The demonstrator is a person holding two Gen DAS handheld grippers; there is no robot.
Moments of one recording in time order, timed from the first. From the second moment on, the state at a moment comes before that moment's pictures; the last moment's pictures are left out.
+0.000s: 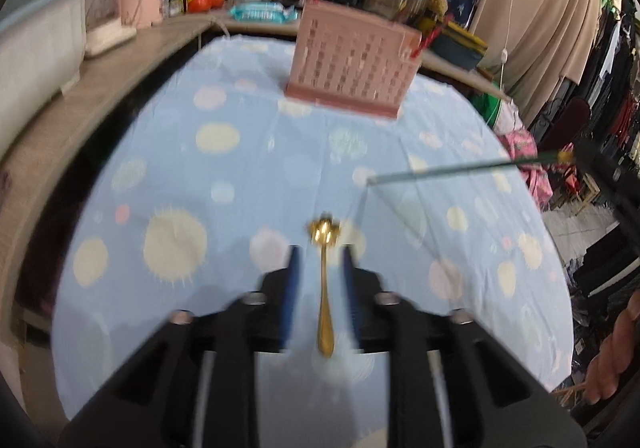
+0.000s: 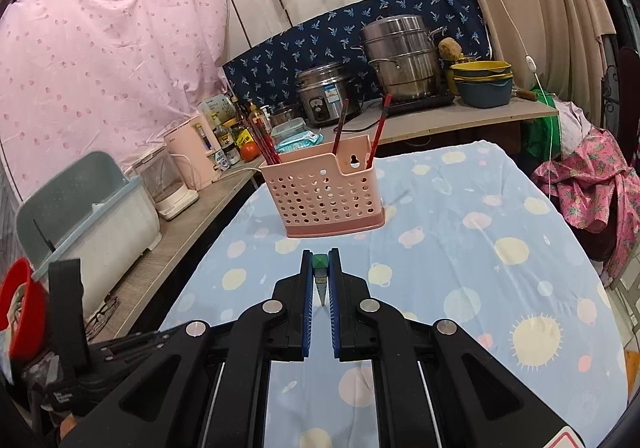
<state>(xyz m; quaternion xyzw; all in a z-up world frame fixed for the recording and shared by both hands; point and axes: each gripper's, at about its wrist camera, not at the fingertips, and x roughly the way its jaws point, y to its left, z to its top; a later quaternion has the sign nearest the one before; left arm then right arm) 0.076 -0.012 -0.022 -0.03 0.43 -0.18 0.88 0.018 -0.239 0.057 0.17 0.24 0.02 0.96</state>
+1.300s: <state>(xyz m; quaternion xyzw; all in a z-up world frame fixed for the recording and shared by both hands) 0.086 -0.007 0.016 -0.03 0.40 -0.18 0.90 0.004 -0.225 0.038 0.17 0.27 0.03 0.95</state>
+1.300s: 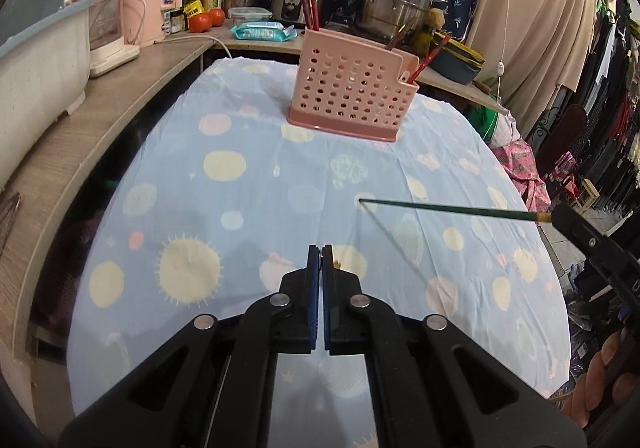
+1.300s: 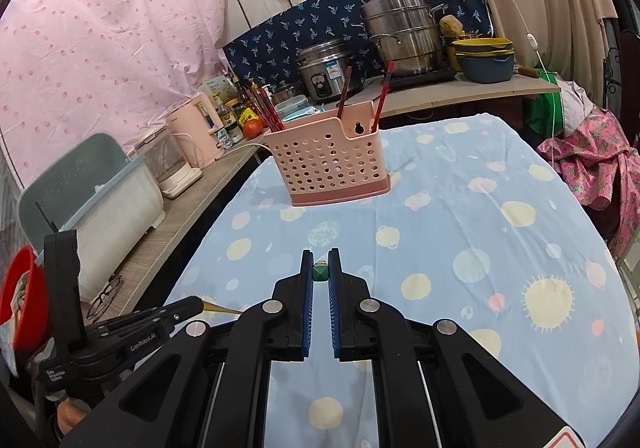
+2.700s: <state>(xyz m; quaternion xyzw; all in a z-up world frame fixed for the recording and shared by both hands) 0.280 -0.072 0.177 0.00 0.24 -0.17 0.96 0.205 -0.294 0.215 0.19 0.06 0.01 0.98</state>
